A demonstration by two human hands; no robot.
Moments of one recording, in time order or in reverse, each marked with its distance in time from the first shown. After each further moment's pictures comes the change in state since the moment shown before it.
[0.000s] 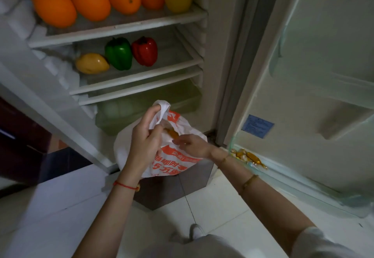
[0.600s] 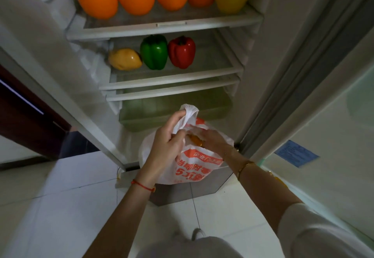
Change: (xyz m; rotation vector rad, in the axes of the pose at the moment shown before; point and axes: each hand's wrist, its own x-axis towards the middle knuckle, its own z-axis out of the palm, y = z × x) left_hand 0.036 -0.022 -0.012 -0.034 -0.034 -0.112; right_hand 0.103 0.017 -0.014 -0.108 0.129 -0.055
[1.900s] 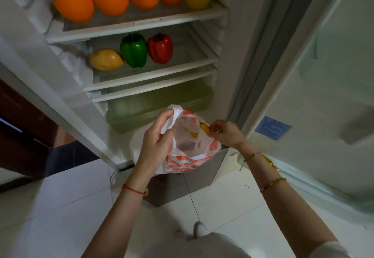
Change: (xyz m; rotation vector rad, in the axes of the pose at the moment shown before) left_hand -0.037 0.001 -0.002 -0.084 -0.029 0.050; right_hand -0.094 0.014 -0.041 -0.015 0.286 0.115
